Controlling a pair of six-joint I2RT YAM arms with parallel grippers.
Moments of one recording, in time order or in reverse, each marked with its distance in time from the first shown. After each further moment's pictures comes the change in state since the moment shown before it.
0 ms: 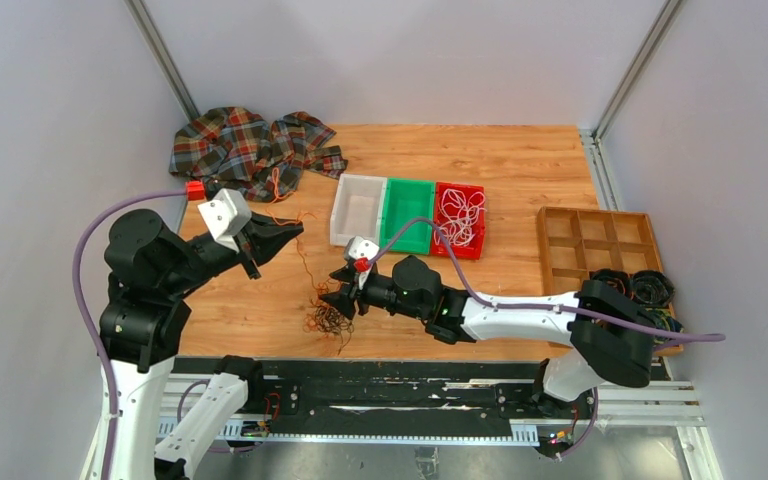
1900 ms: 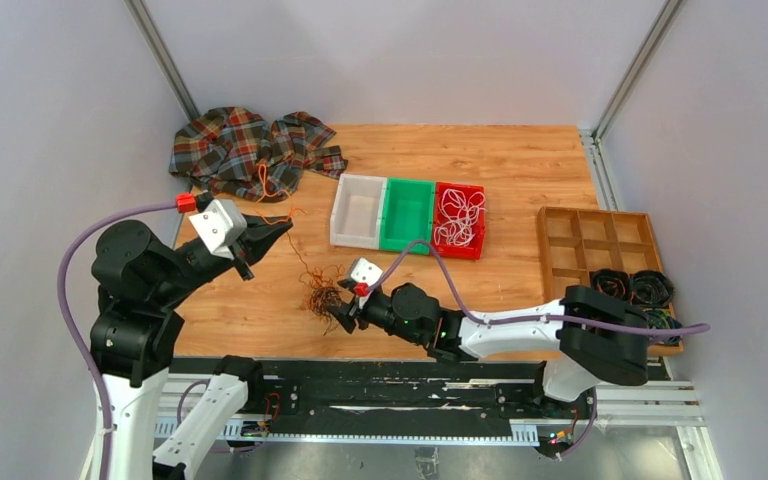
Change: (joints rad) left arm 0.000 -0.030 0.027 -0.023 -0.084 0.093; right arm 0.108 0.010 -0.098 0.142 0.257 -0.055
